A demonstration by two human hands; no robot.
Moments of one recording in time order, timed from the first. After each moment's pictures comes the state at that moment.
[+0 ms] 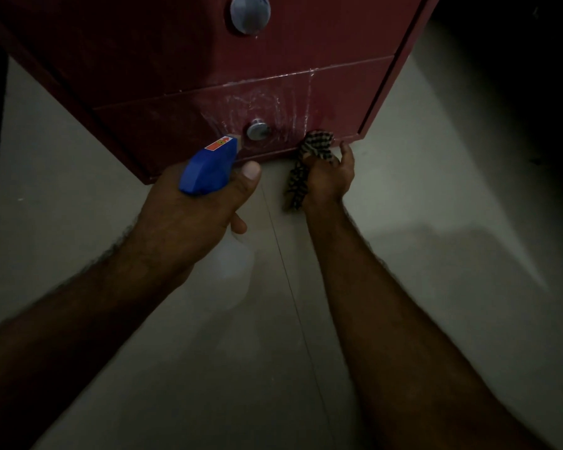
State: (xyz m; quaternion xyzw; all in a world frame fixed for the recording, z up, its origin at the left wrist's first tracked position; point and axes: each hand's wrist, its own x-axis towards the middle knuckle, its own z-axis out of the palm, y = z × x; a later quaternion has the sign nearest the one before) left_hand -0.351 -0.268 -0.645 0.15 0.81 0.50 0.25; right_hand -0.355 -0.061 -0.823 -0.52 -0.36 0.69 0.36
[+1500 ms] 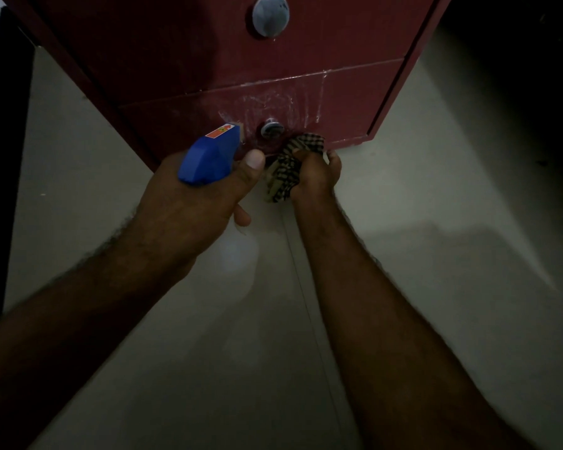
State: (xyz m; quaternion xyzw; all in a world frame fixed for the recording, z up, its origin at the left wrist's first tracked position) left_hand -0.347 -0.283 -0.625 0.15 0.82 0.50 0.23; right_hand -0.369 -0.104 -0.778 -0.50 -0.21 0.78 0.32
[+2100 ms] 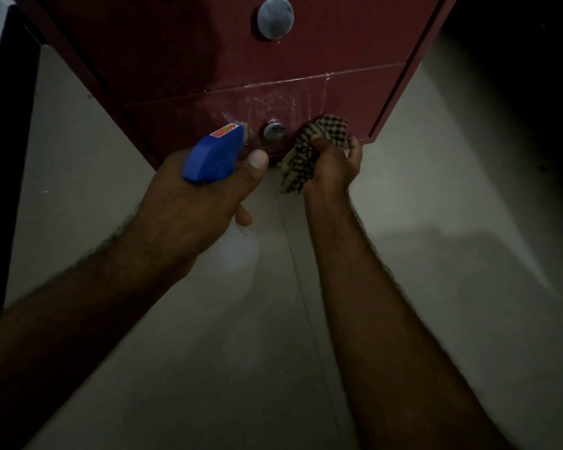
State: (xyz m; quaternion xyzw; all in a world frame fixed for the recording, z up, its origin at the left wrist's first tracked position) left_hand -0.346 -0.285 -0.624 0.16 0.82 0.50 0.22; right_hand -0.364 -0.090 -0.768 -0.46 -0.22 0.76 0.40
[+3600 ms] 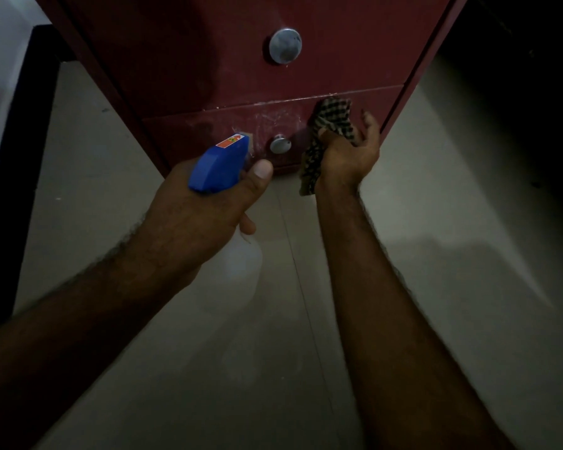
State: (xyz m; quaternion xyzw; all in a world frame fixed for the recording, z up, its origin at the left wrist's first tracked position) left_hand -0.343 -0.294 -0.611 0.17 0.83 0.48 0.22; right_hand -0.366 -0.081 -0.734 -0.42 -0.38 0.68 0.46
